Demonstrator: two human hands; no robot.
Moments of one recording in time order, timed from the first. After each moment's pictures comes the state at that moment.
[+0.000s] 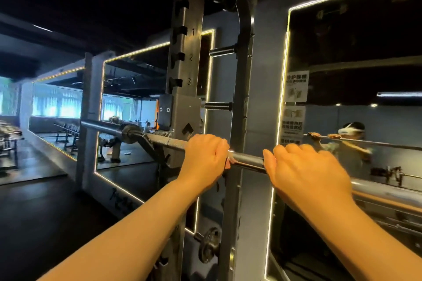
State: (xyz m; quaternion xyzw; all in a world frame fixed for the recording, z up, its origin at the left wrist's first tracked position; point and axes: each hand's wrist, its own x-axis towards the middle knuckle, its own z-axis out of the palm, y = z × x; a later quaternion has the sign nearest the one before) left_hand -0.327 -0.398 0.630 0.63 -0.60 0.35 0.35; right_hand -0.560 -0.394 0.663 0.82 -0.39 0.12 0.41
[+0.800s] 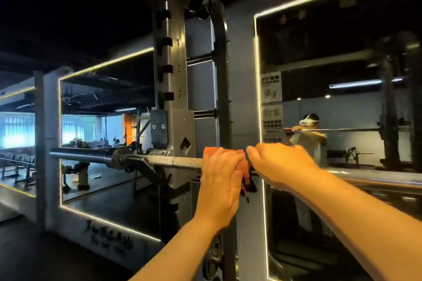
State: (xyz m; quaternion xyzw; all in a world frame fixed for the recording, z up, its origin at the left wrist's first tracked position) left_hand -0.304 -0.401 0.586 0.40 -0.69 0.25 0.55; right_hand -0.472 -0.394 0.685 0.86 -0.43 0.11 0.26
